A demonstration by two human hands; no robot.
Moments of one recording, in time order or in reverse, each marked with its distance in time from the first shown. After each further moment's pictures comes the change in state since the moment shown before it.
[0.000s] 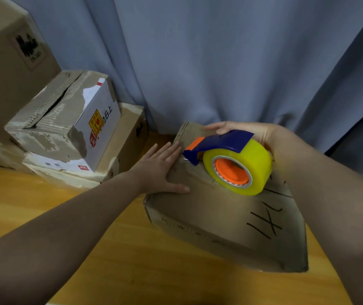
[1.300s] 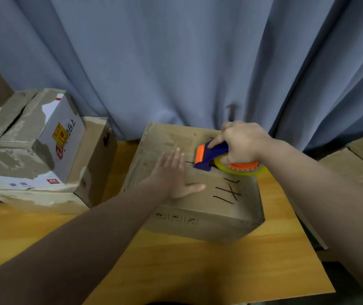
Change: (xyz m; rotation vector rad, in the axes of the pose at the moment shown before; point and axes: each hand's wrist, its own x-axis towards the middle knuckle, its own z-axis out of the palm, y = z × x) left_hand 0.014 0.109 0.010 0.173 -0.043 -0.007; right_hand -0.114 0.041 0.033 -1.330 0.590 -0.050
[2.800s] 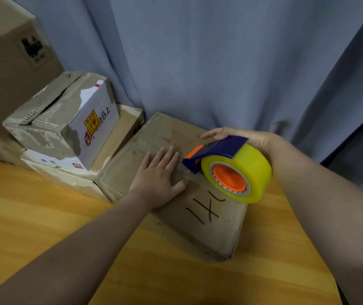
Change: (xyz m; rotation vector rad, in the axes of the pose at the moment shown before) left_hand -0.015 -0.061 0.025 -0.153 0.270 -0.279; right_hand 0.132 0.008 0.027 1.373 -0.669 -0.028
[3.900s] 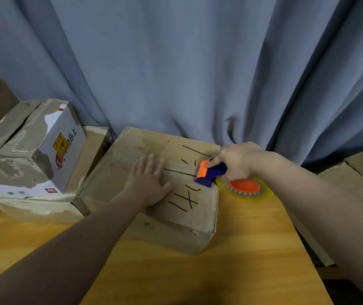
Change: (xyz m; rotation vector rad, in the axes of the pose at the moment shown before) left_hand 0.008 0.023 -0.005 0.062 -0.129 0.116; right_hand -0.114 0.016 0.069 -1.408 0.447 0.197
